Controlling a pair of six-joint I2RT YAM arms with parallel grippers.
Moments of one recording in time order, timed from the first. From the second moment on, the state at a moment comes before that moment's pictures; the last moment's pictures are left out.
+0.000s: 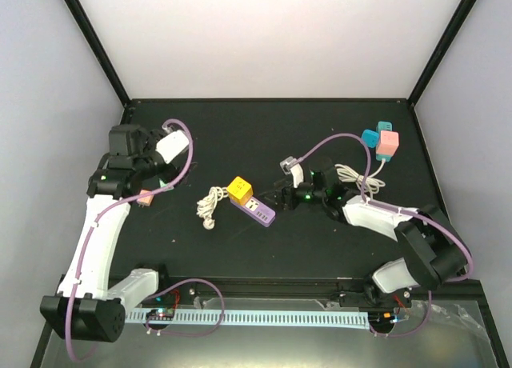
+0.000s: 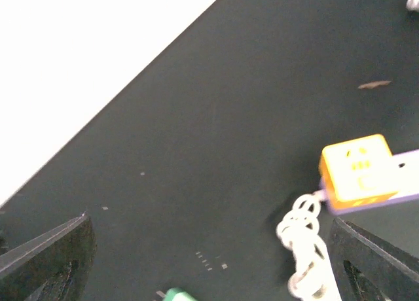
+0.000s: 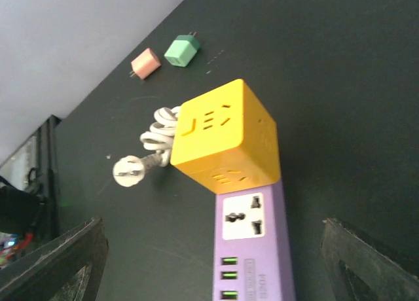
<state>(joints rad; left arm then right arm) -0.03 1.01 1.09 -0.71 0.39 0.69 0.59 1.45 0.64 0.29 -0.62 0.29</state>
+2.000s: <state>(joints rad) -0.59 1.67 1.18 -0.74 0.12 0.22 0.88 1.69 0.68 0.19 0.00 -0.08</state>
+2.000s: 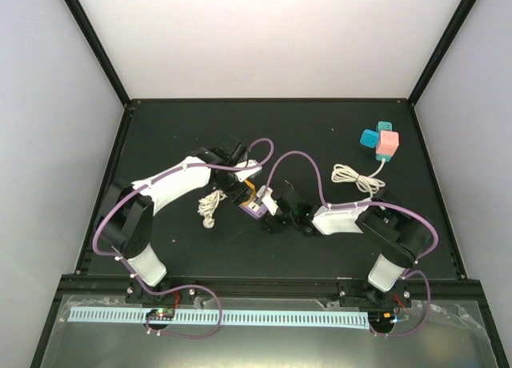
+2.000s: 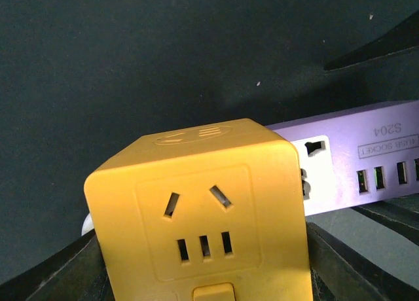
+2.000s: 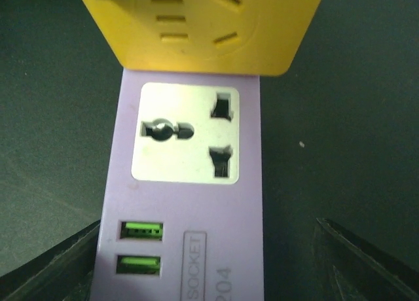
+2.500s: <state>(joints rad) -0.60 1.67 1.18 -0.74 0.11 0.22 0.84 1.53 0.63 0.27 -0.08 0.01</state>
